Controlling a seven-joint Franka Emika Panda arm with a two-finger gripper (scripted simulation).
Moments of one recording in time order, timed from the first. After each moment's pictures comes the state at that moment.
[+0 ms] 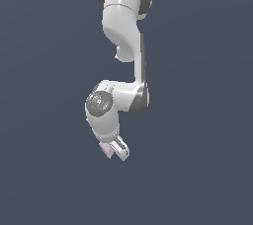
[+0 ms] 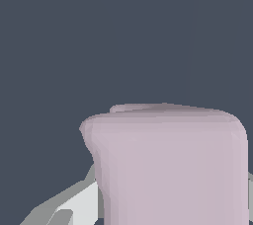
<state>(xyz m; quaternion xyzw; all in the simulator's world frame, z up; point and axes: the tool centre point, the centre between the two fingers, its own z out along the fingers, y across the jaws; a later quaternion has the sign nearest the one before) 0.109 -0.068 0.062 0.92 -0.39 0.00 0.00</state>
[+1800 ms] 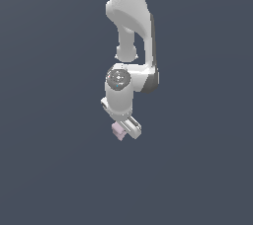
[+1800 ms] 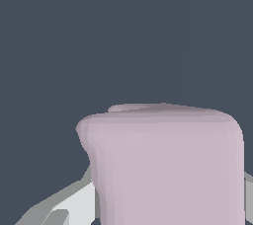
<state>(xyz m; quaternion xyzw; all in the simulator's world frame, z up) 0.036 -0.022 0.077 0.92 -0.39 0.00 0.00</state>
